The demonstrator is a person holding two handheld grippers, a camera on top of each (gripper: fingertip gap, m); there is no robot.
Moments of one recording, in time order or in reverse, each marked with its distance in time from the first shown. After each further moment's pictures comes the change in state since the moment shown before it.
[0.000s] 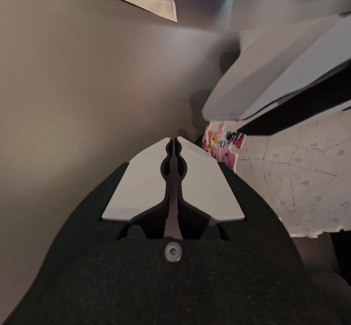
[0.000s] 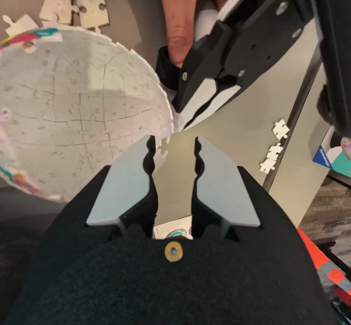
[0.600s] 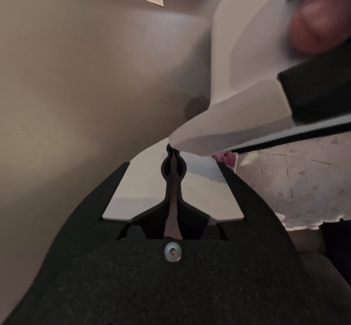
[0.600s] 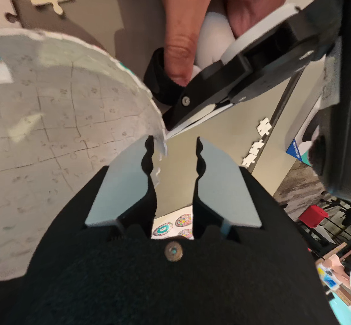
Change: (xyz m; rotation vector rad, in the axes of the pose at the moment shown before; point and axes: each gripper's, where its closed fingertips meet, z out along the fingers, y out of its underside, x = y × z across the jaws) left arm 0.005 0.005 0.005 -0.064 0.072 0.011; right arm 0.008 -0.003 0.022 -0.152 0.137 -0.067
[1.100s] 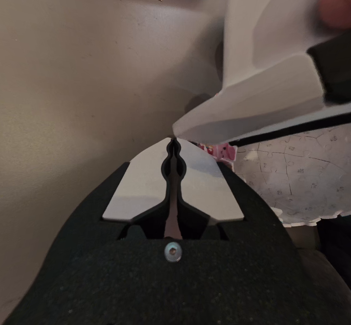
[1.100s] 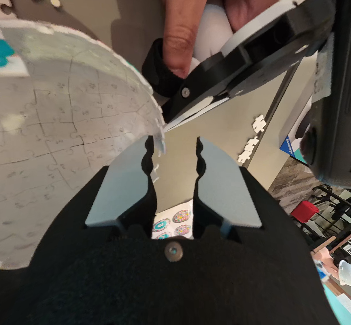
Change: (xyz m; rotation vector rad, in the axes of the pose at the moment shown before) left arm 0.002 0.003 0.000 -0.010 0.014 -0.008; right arm 0.001 0.003 -0.004 -0.013 0.027 -0.013
